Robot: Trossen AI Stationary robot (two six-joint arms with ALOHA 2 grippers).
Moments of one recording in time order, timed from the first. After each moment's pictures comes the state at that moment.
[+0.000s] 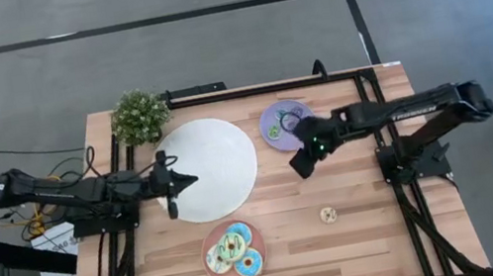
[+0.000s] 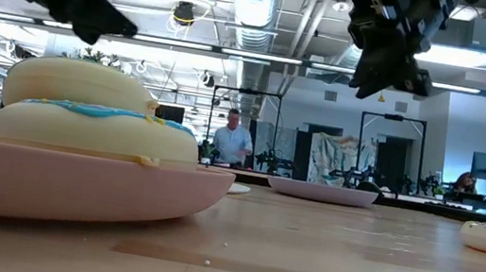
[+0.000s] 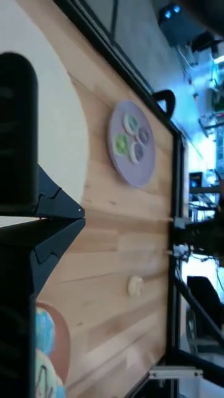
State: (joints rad) left arm -0.14 0.57 0.29 0.05 -0.31 -0.06; right arm -0.02 1.33 1.02 -0.69 -0.03 0.79
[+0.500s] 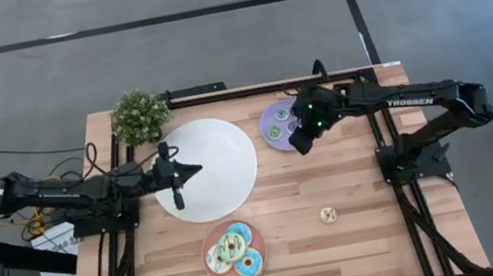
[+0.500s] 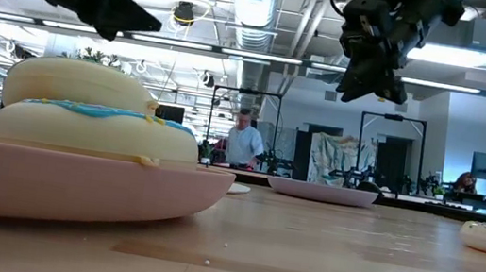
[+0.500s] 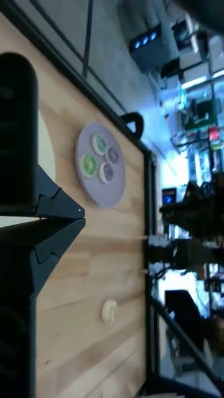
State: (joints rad) left arm -0.05 0.72 0.29 0.31 -0.29 0.05; right arm -0.30 1.31 1.02 -0.65 -0.21 0.50
